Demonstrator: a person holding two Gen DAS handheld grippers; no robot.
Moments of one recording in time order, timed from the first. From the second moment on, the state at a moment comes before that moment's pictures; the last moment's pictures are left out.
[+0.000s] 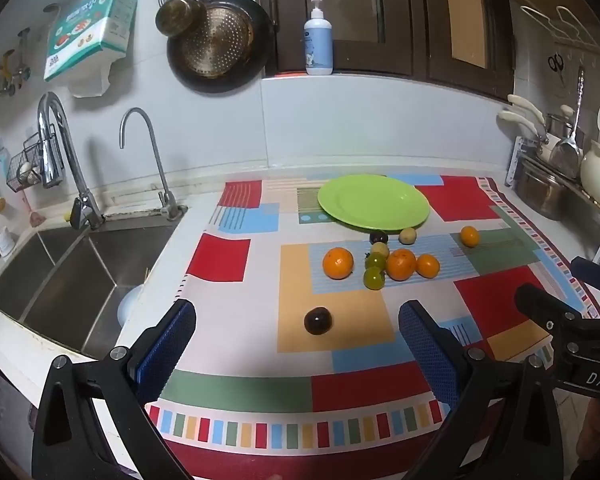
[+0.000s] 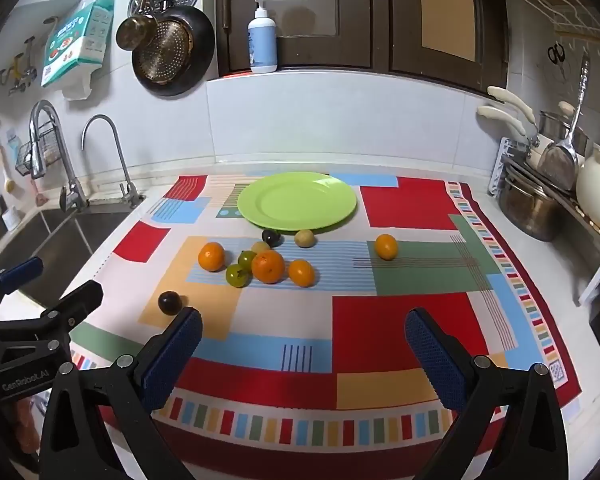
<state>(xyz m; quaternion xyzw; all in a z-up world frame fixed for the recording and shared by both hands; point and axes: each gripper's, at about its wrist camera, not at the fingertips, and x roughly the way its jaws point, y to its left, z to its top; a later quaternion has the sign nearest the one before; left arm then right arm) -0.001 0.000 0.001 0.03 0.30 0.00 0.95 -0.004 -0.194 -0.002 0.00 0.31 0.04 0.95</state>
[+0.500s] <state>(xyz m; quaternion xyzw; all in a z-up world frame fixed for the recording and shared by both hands) -0.009 0.004 0.010 0.03 0.29 0.01 0.96 -0.006 -0.196 -0.002 -0.01 0.31 0.04 0.95</state>
